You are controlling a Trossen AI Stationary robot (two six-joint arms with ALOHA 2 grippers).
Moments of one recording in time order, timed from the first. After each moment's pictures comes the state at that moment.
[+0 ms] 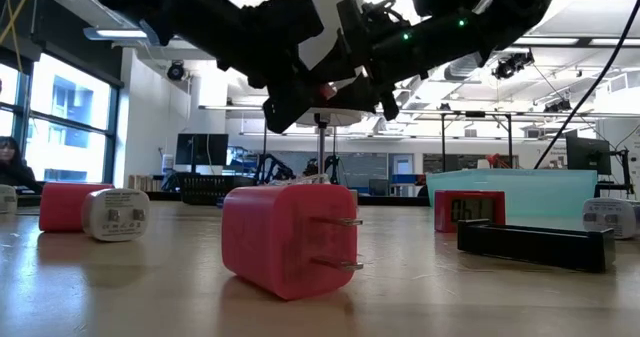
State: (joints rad) left arm -0.19 1.71 0.87 0.61 -0.99 0.70; right arm -0.02 1.67 0.81 0.60 0.29 0.45
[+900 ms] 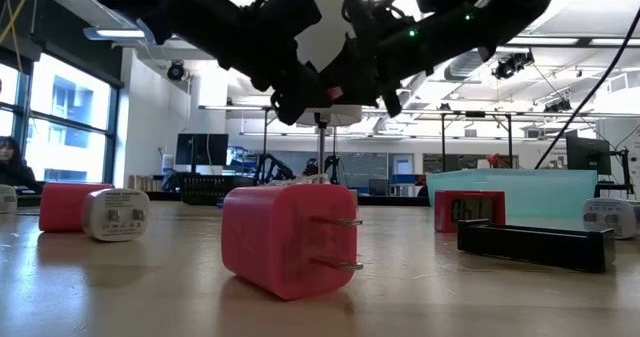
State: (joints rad) left arm -0.19 1.71 0.87 0.60 -0.95 0.47; right arm -0.01 1.63 0.81 0.48 0.24 0.41
